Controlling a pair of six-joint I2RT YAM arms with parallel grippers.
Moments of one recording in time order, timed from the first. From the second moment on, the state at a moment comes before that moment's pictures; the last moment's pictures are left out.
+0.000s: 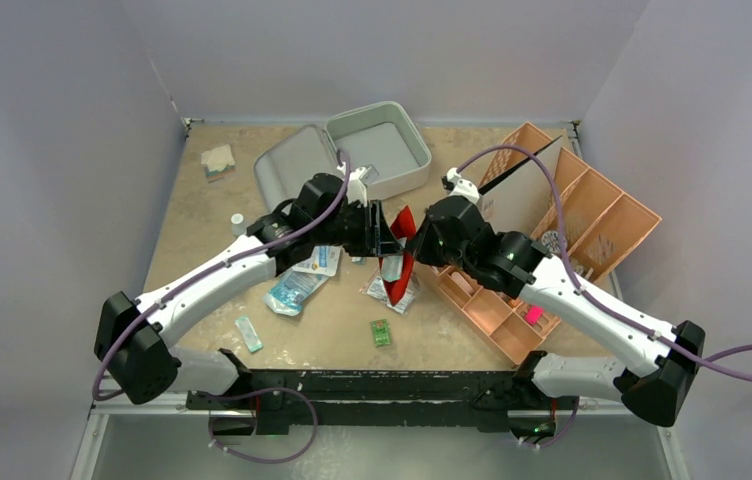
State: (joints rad) left arm -0.74 1.35 1.11 -0.32 0.35 -0.73; right arm 0.87 1.17 1.15 -0.65 0.27 0.90
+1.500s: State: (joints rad) left arm -0.59 1.83 1.41 -0.67 0.02 -0.44; right arm 0.87 0.90 1.07 -0.73 0.29 0.83
